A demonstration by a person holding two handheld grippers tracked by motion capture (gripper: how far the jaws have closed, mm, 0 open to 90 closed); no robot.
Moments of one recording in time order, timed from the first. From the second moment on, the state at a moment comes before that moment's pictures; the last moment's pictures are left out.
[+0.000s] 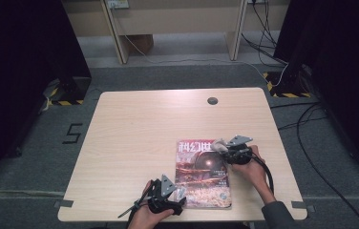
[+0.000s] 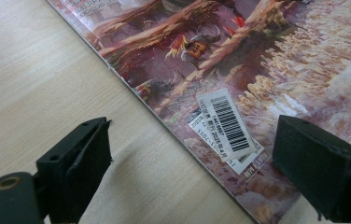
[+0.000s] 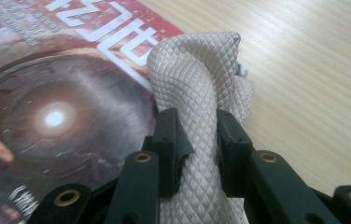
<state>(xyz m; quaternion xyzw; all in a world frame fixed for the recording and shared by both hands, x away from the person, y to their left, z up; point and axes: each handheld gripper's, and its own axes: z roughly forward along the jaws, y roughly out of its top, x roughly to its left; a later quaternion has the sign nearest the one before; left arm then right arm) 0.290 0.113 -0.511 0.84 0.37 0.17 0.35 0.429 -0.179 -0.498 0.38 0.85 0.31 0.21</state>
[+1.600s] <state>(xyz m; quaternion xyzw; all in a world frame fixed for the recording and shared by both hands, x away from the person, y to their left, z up) 0.289 0.114 -0.511 0.84 0.37 0.17 0.35 0.463 -0.075 -0.497 0.32 0.88 0.30 0.20</state>
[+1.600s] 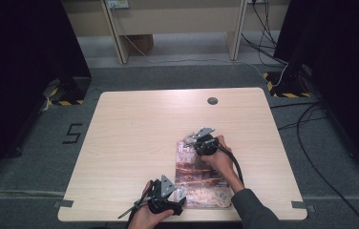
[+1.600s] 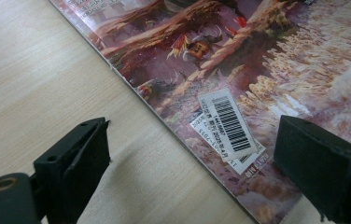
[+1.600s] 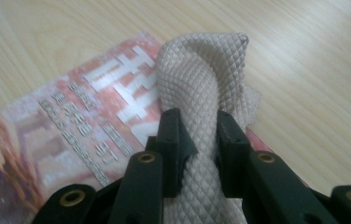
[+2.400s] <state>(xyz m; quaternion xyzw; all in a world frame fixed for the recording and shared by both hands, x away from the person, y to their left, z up) 0.288 0.115 -0.509 0.85 0.36 0.17 0.35 0.436 -0.053 -0.500 0.27 0.89 0.31 0.19</state>
